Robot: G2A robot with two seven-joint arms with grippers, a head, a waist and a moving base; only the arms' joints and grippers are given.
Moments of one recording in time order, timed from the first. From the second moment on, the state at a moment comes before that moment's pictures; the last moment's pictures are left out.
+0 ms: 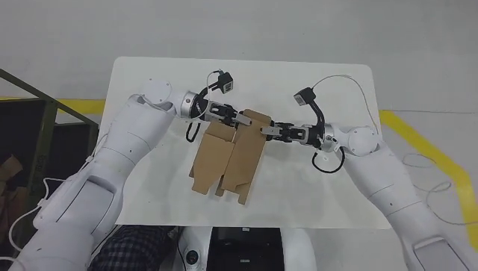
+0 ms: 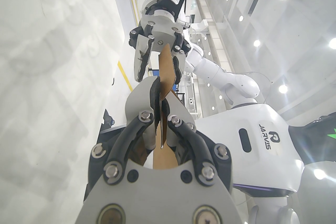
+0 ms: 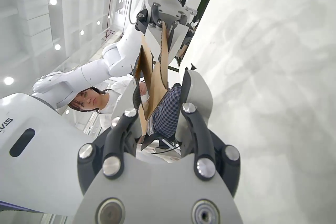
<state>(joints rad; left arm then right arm) 0.64 -1.19 -0.83 -0.90 -0.63 -0.32 -1.50 -0.92 -1.14 0.90 -1.18 0.49 -0.64 1.09</state>
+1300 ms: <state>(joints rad) 0.74 -1.11 -1.03 -0.92 -0.70 -0.44 -1.38 -1.00 -1.14 1.02 -1.17 0.64 -0.49 0.92</state>
